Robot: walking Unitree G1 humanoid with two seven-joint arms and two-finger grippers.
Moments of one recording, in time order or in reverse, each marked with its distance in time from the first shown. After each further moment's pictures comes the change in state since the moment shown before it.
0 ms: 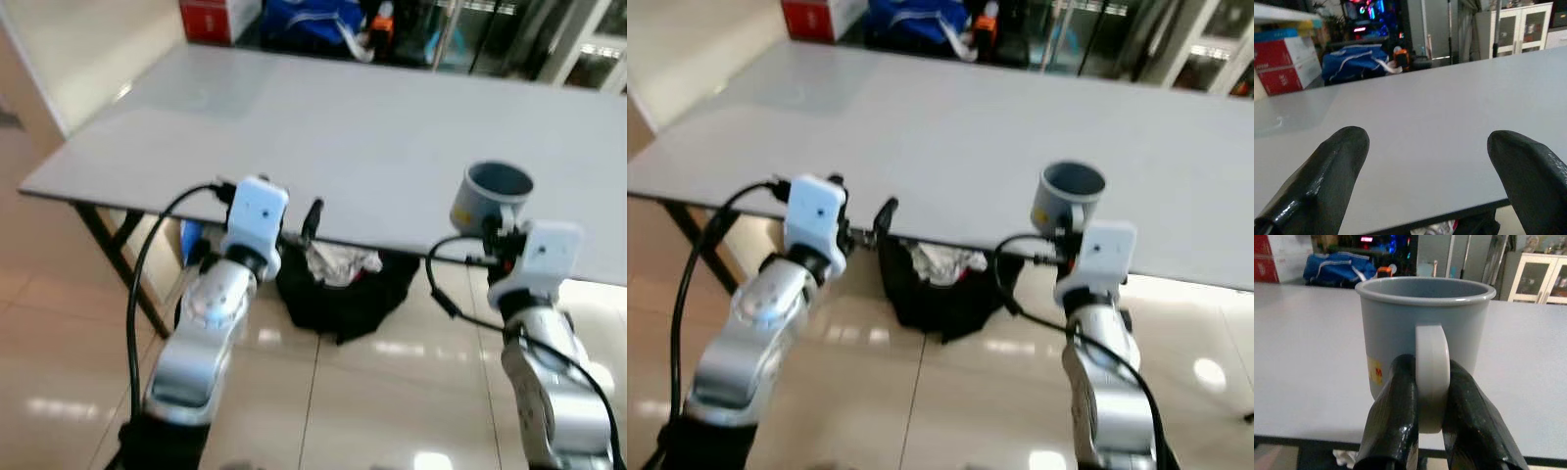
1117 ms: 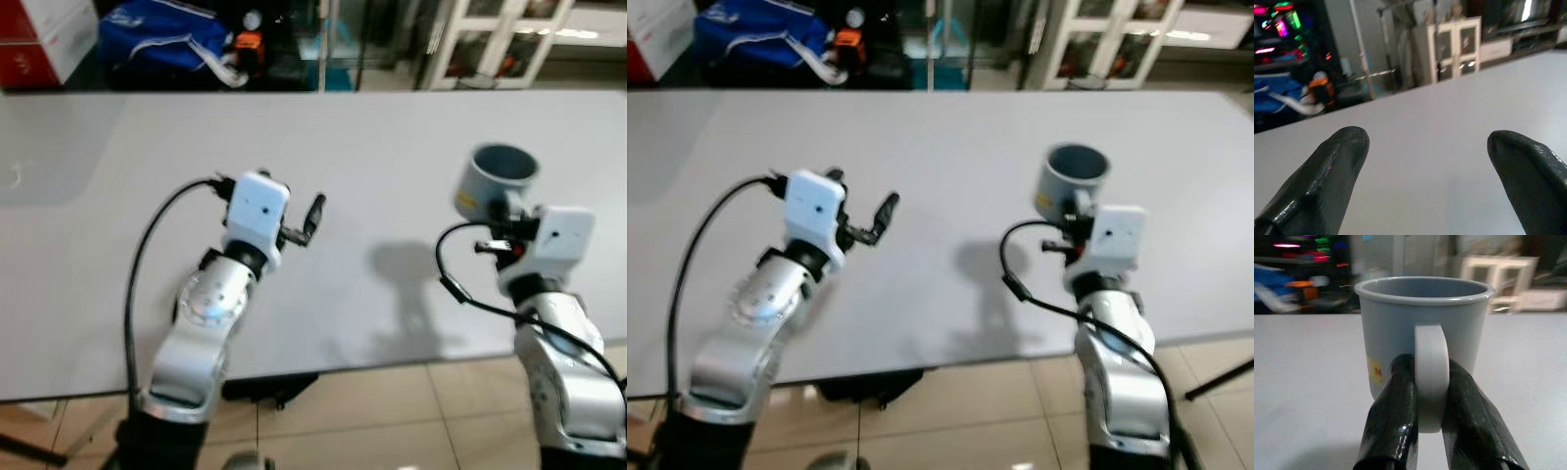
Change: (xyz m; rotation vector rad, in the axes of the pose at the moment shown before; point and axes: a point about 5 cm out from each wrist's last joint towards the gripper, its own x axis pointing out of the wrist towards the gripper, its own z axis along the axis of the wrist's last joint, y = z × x) left arm -0.002 0.003 0.005 0.033 -0.018 -0.015; right arm 0.011 0.004 0.012 0.057 -0.043 0.125
